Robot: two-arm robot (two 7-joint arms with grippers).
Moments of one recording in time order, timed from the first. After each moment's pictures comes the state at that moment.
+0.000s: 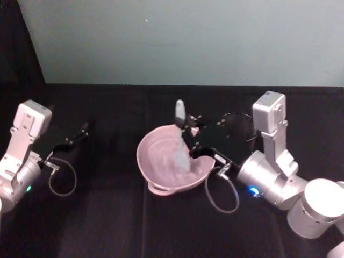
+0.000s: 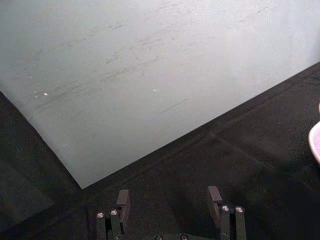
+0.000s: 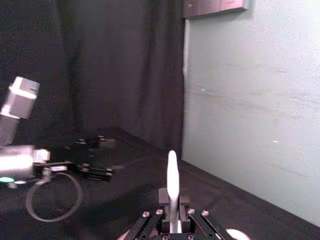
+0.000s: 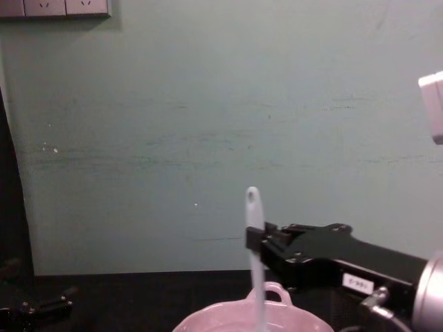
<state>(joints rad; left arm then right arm) -0.20 0.60 0.45 -1.41 -0.25 -0.12 0.03 0.19 0.32 -0.41 -1.53 0.29 -0.10 0.45</state>
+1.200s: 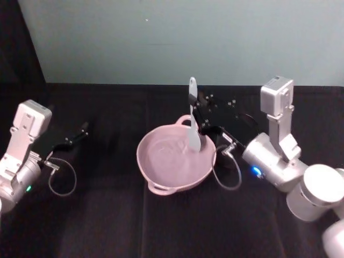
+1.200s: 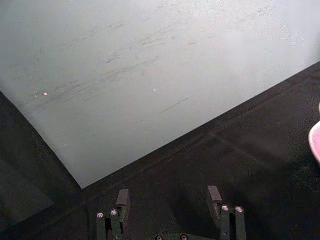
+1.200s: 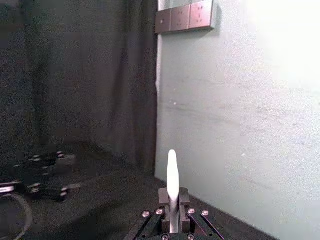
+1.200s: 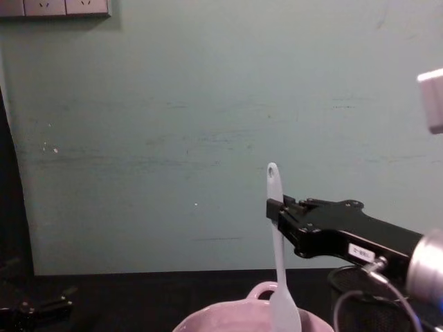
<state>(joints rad) -0.20 0.60 0.45 -1.41 -0.25 -0.12 0.03 0.28 0.26 -0.37 -1.40 0.26 -0.19 0.41</state>
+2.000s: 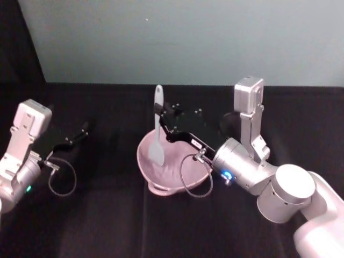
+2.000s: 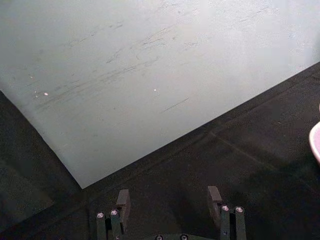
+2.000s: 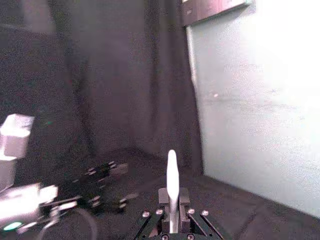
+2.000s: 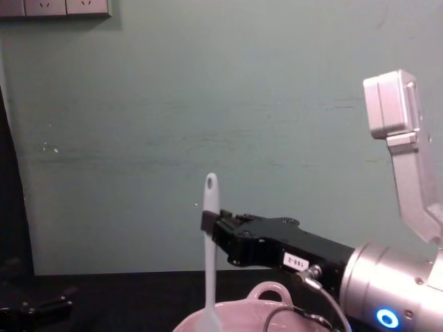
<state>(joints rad) -0.20 0.60 0.45 -1.41 -0.25 -0.12 0.03 0.31 0.20 -0.45 -1.36 0.40 -0.11 0.47</state>
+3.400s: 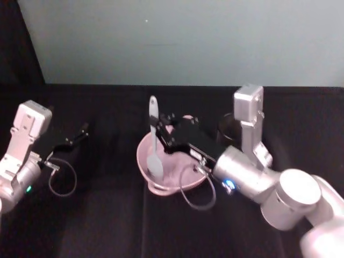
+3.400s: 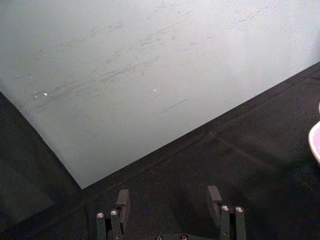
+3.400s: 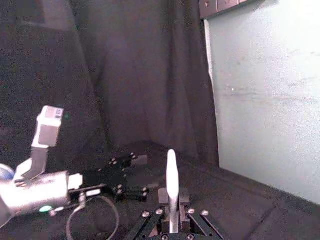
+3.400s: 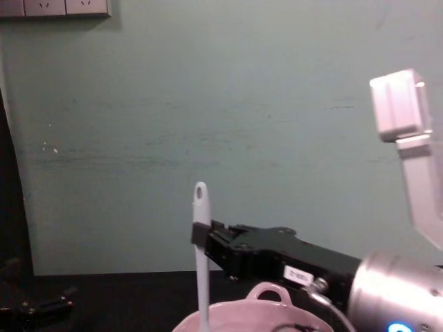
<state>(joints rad) -0.20 0.60 0.45 -1.41 -0.25 -0.12 0.03 0.27 0.25 -0.47 -1.43 0.43 -0.08 0.51</state>
